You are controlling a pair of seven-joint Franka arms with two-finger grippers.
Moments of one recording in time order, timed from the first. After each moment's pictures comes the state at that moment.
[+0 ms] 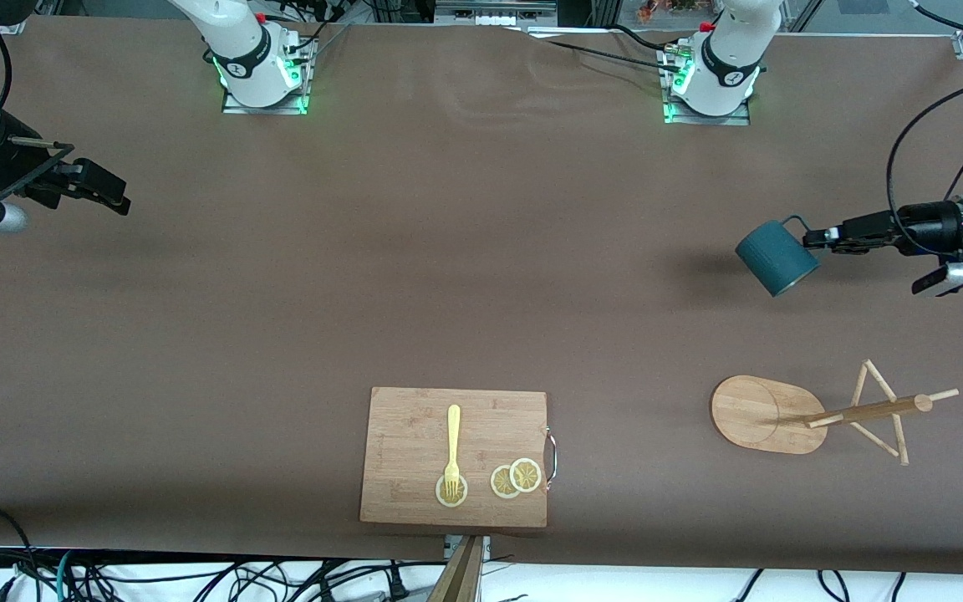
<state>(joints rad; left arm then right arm) 0.63 0.30 -0.17 -1.92 -0.97 1.44 0.55 0.05 0.01 0.00 -1.61 0.01 1.59 0.14</state>
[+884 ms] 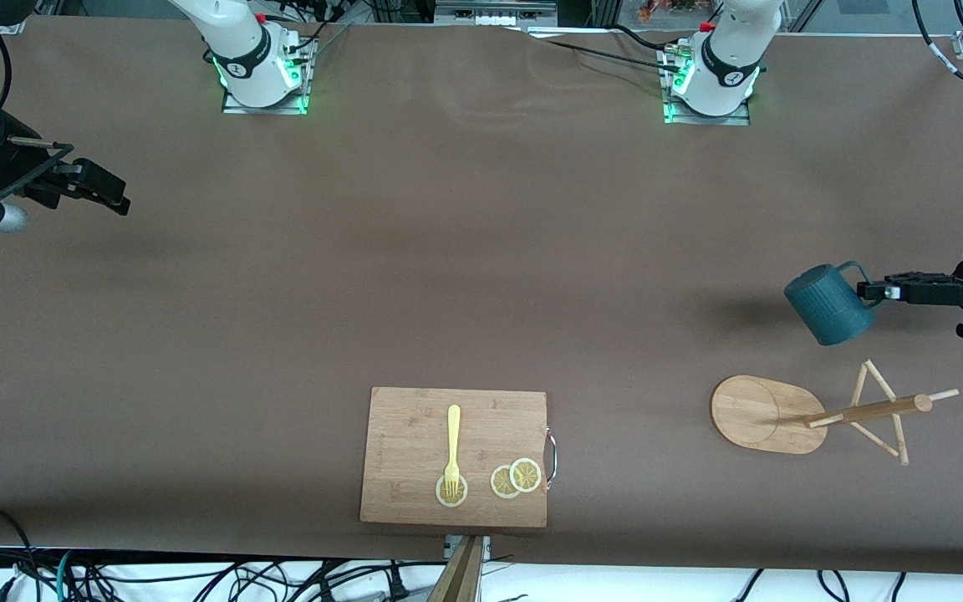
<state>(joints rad) 0.64 0.61 -0.18 -1.47 -0.98 1.32 0.10 0.05 0.01 0.00 -1.61 0.01 1.59 0.14</state>
